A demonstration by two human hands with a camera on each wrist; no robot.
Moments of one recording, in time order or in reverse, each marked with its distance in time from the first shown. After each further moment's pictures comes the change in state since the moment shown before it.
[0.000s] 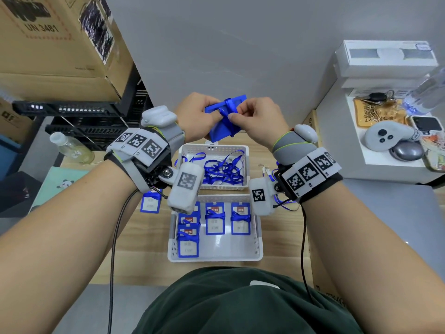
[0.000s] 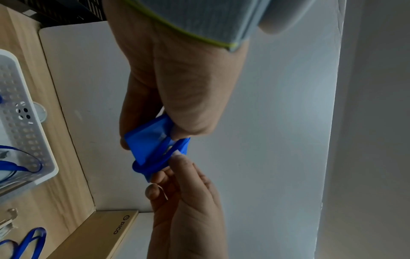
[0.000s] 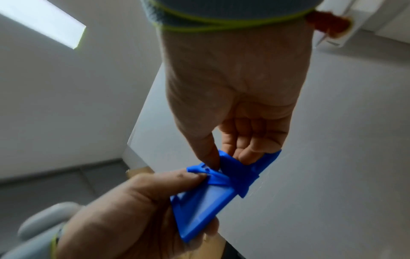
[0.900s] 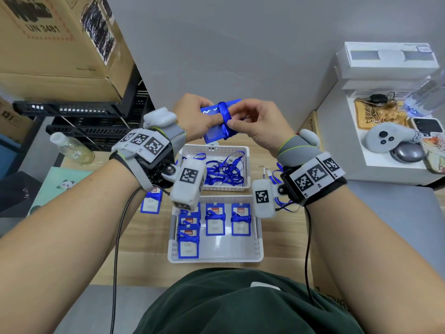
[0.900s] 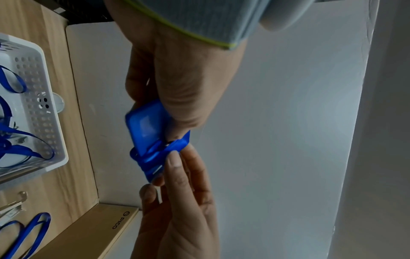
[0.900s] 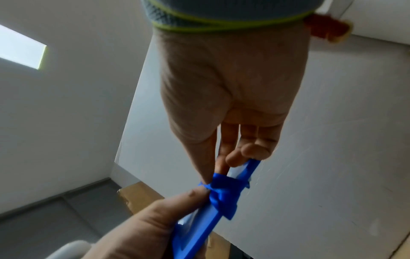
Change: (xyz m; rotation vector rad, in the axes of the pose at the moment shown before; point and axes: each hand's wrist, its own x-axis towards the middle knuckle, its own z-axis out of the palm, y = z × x) left_hand 0.001 -0.005 0.001 -0.052 0.131 -0.164; right_hand -0.008 0.008 0.001 0.363 -0.089 -0.094
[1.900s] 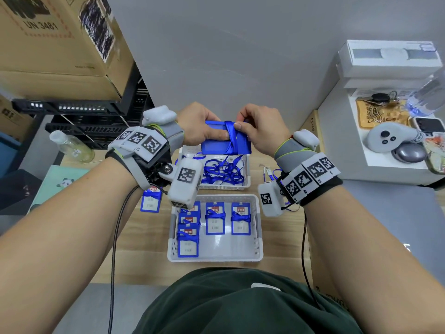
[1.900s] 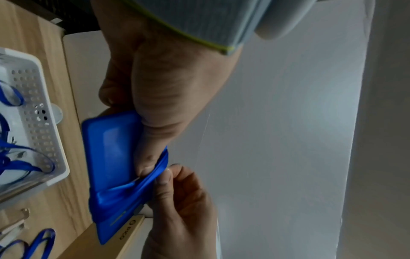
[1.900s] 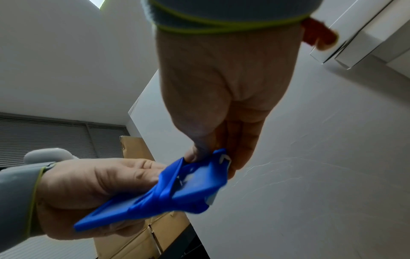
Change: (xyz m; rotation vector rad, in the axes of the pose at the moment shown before) left_hand 0.005 -0.009 0.000 0.158 -0.269 0.054; right_hand 0.006 0.014 -0.005 -0.619 0.009 -0.123
